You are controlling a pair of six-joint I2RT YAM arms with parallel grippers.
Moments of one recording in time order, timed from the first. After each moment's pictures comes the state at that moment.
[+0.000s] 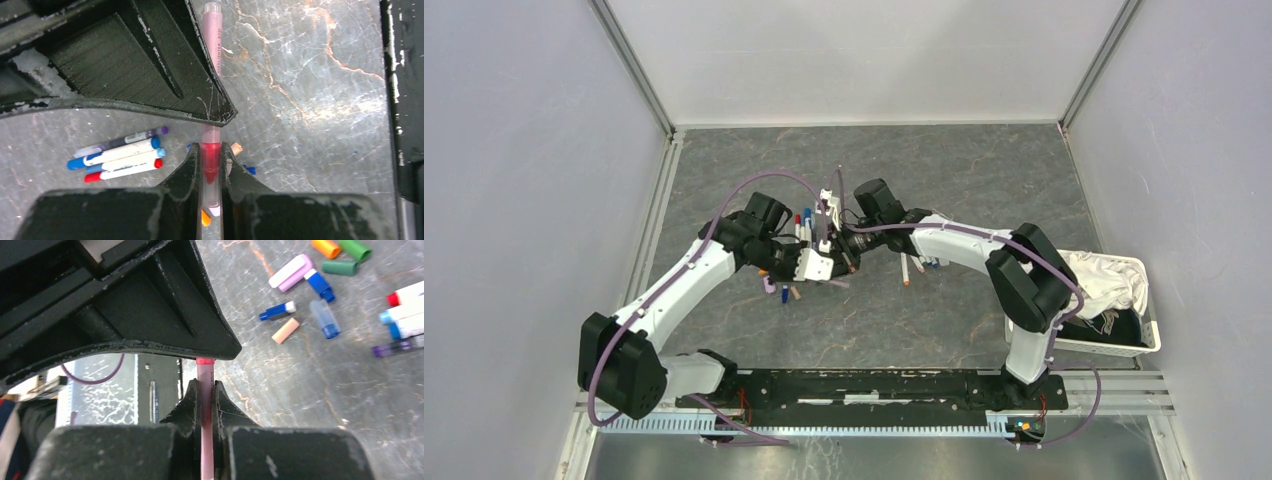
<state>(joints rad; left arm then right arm) -0.44 1.26 0.97 -0.91 0.57 1.29 0.76 1.86 1.22 -0.08 -0.95 0.15</state>
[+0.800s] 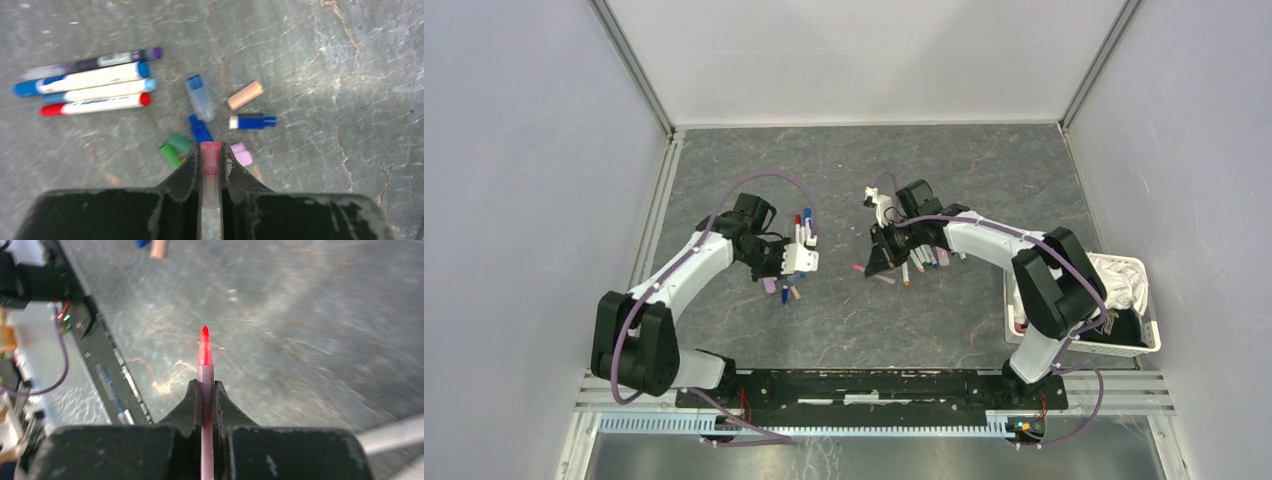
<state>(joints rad) -0.28 1.34 0.93 -0.85 0.45 1.36 0.59 1.74 1.09 -0.33 -0.74 0.09</state>
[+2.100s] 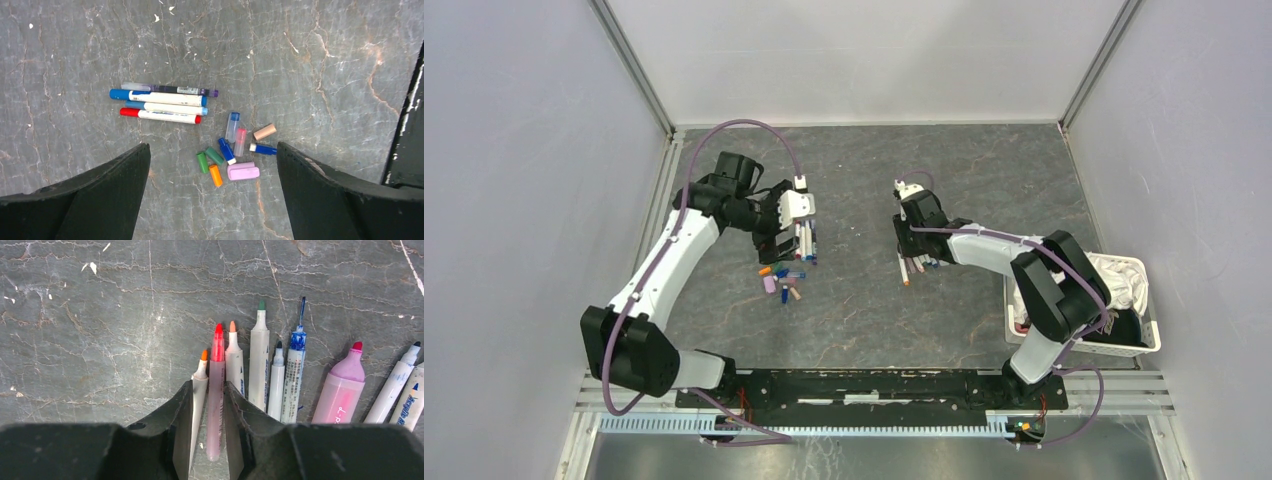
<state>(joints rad) -0.26 1.37 1.24 -0.97 0.60 1.08 0.58 1.71 0.94 -0.11 0.09 0.25</state>
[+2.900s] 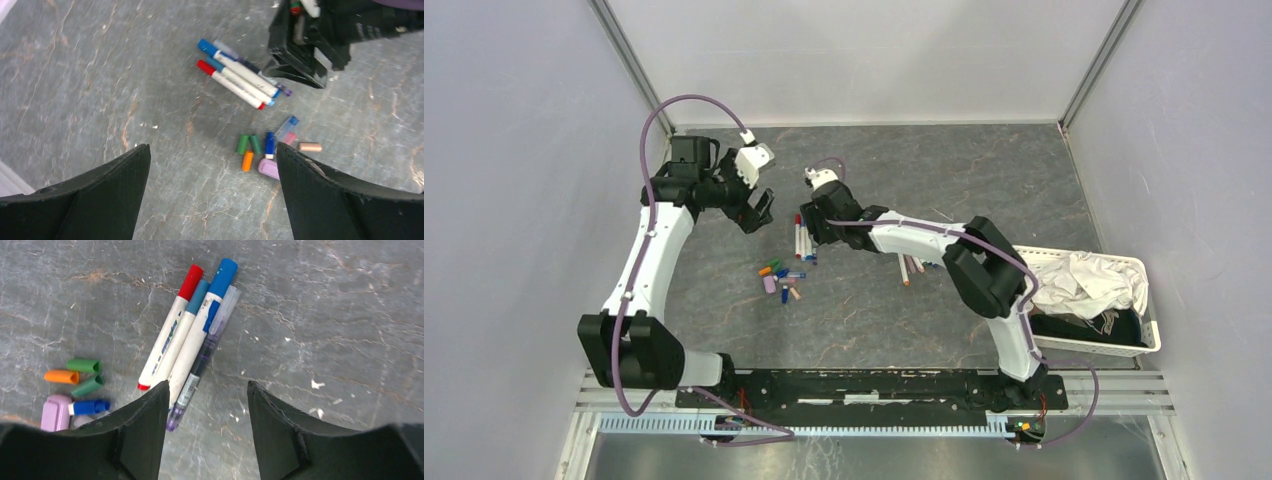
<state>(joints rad) -0.04 1.35 1.30 -0.83 0.55 0.73 0.87 2.06 1.50 -0.14 0.18 0.32</state>
